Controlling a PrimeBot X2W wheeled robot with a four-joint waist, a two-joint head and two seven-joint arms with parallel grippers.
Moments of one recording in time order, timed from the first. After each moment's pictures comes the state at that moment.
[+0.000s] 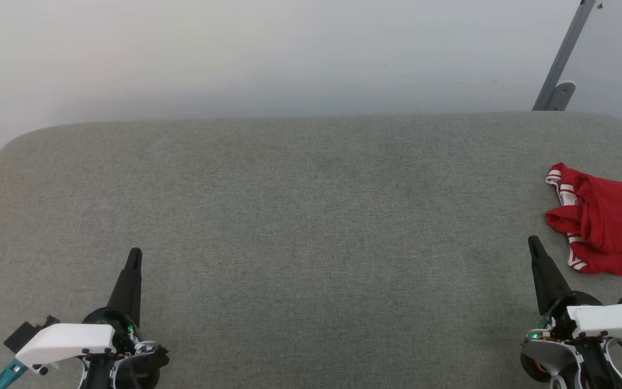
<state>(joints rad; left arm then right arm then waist) -0.10 0.07 0.09 0.24 -1.60 -0.13 0.09 -0.10 -0.05 -0.11 0.24 1.58 0.13 0.11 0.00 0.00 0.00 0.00</state>
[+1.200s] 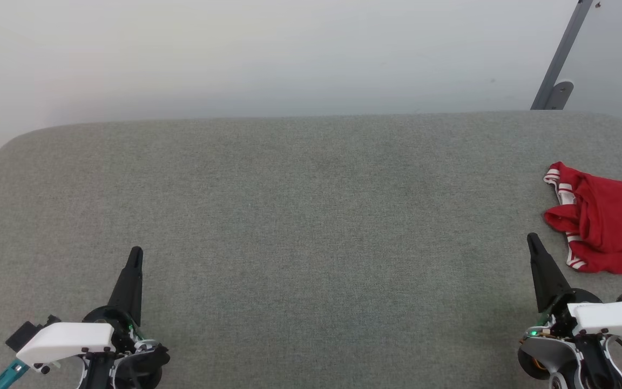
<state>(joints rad) -0.10 0.06 0.10 0.25 -1.62 -0.13 0.11 -0.11 -0.05 -0.11 0.24 1.61 0.13 0.11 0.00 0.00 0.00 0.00</state>
